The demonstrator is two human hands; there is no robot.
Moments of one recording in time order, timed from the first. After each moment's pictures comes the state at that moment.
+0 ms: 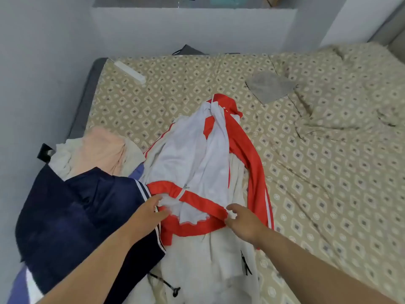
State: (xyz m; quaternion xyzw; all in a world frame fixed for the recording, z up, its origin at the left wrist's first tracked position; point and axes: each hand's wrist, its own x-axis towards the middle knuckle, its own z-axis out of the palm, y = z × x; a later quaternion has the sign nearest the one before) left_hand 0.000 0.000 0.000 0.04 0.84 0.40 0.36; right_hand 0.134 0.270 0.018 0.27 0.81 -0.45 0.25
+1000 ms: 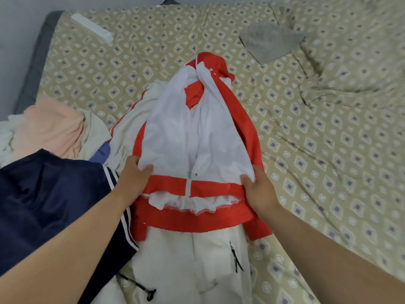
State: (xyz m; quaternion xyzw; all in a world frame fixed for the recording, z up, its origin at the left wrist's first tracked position) left_hand -0.046 0.078 -0.084 -0.03 0.87 0.45 0.22; right_hand 0.133 0.352 -0.075 0.41 0.77 -0.49 0.01
